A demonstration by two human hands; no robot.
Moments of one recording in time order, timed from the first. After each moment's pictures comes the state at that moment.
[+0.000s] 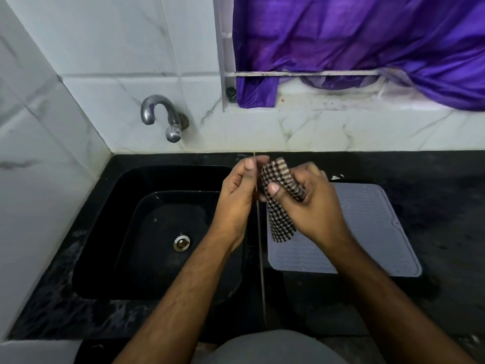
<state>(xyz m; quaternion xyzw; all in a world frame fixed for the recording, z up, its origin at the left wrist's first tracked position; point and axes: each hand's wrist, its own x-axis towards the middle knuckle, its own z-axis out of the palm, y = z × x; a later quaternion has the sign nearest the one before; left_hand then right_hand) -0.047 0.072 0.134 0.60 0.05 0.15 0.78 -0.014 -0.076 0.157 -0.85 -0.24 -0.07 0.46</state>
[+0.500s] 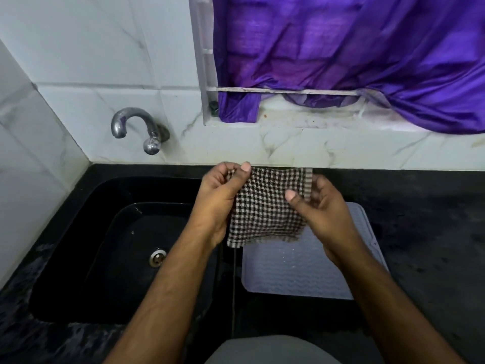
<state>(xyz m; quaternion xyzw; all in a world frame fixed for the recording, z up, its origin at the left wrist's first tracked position) -0.001 0.051 0.158 0.50 0.12 0.11 0.85 0.046 -0.143 0.151 -0.72 -0.12 0.10 0.67</state>
